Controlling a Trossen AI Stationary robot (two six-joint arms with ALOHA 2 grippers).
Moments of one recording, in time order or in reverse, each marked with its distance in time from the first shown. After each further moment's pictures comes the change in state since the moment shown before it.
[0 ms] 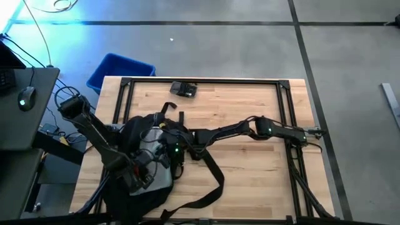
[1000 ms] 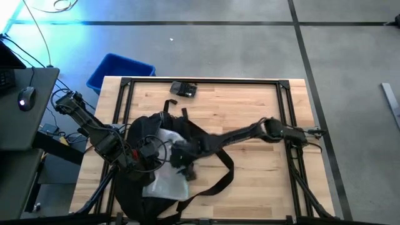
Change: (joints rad) left arm 0.206 -0.110 0.425 -0.109 -0.193 0.656; right arm 0.101 -0.129 0.000 -0.554 0.087 -0.723
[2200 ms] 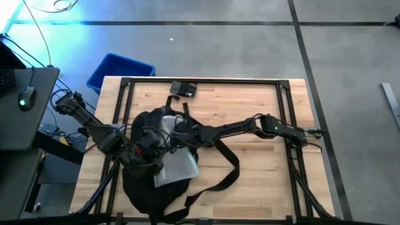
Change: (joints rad) left arm 0.036 -0.003 0.003 0.004 -0.268 -0.103; right arm -0.090 0.041 0.000 -0.041 0.472 0.973
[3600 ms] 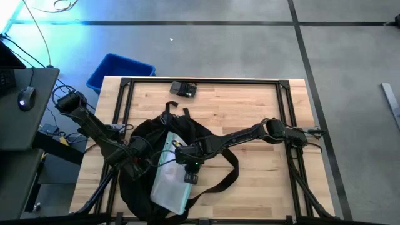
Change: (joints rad) left arm -0.143 0.007 -0.479 -0.099 0.327 -0.606; right arm 0.115 -0.083 -0.001 -0.238 -0.546 -0.476
